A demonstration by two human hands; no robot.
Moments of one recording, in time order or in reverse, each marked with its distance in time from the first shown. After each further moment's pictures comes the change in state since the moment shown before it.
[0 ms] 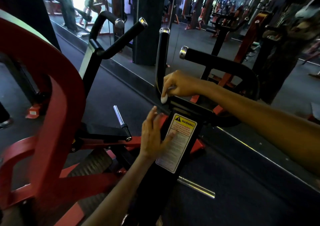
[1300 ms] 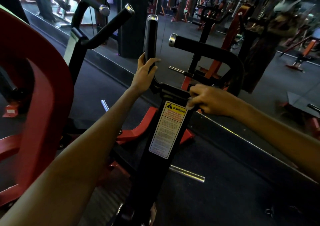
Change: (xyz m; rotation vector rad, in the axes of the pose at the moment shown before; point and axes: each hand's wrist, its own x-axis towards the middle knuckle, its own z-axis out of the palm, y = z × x) left_hand 0.159 -0.016 -0.008 -0.261 -0.321 -0.139; right_hand -0.131 -0.017 0.013 -0.291 -0.045 0.113
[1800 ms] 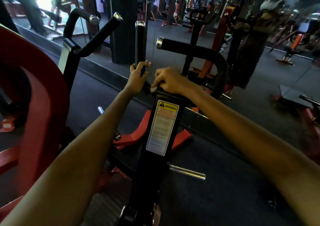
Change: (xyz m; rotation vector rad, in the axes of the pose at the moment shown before) left_hand -0.012 0.020 -0.004 -0.008 -0.050 -0.090; right_hand 0.081 -0.021 -0.003 0.302 0.188 0.183
